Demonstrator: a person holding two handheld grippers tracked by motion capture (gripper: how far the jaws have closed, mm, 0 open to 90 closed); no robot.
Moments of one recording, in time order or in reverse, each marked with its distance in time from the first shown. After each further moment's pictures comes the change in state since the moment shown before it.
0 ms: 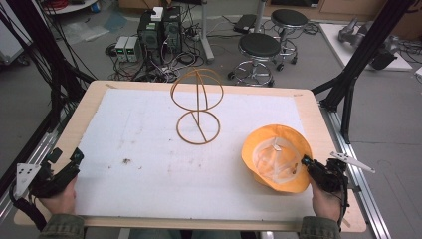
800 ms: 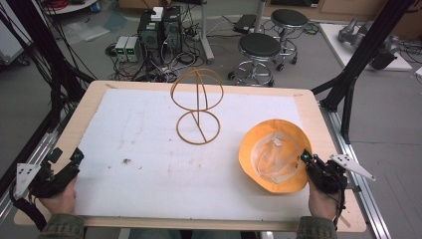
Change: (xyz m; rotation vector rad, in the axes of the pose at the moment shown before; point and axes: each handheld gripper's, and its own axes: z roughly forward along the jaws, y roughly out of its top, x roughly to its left) left arm 0.000 0.000 0.000 -0.002 -0.006 -0.004; right arm 0.017 -0.001 -0.009 -0.183 0.007 -0.103
